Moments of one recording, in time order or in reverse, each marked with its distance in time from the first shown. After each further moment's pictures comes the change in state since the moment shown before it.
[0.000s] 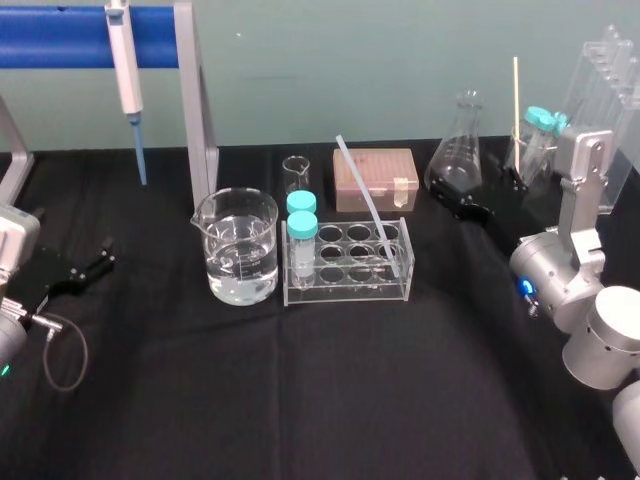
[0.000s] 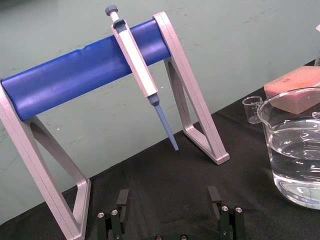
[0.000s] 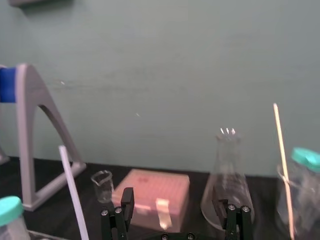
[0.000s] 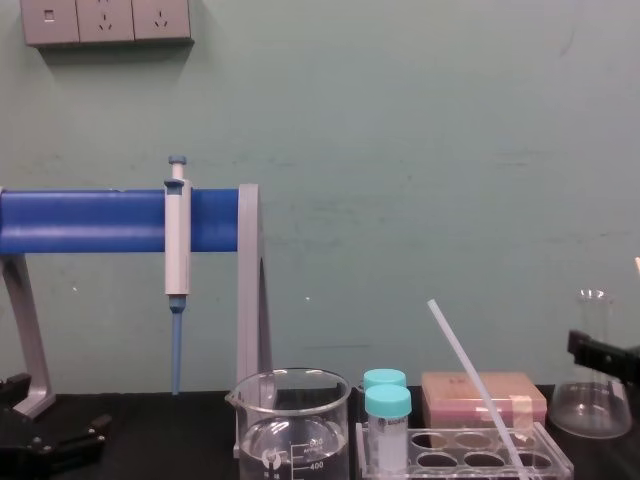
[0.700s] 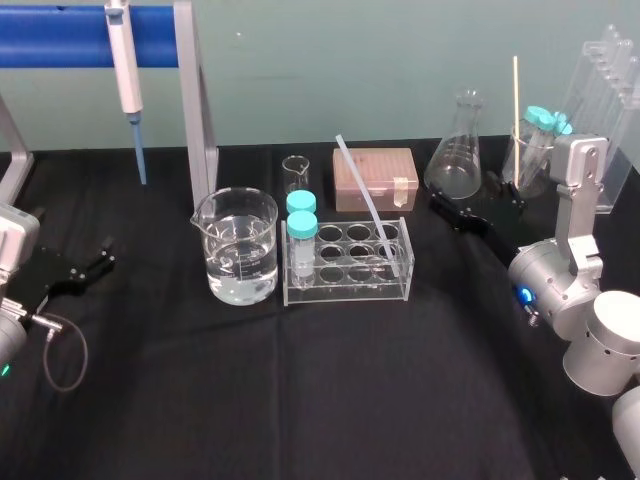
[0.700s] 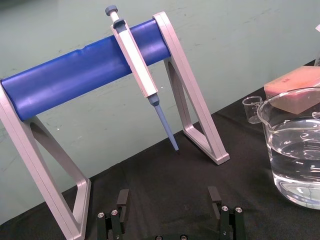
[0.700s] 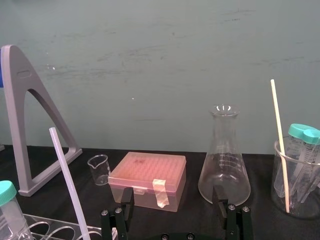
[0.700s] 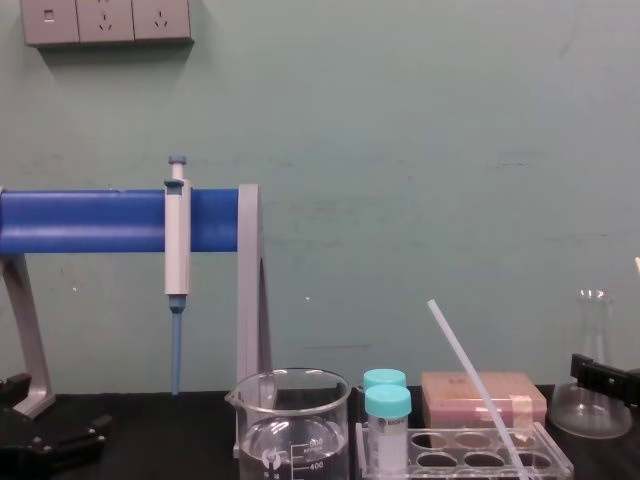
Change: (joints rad) left arm 0.000 0.000 0.000 0.000 0.000 0.000 0.000; right arm -0.019 -0.009 0.013 -0.012 -0.003 0.073 -0.015
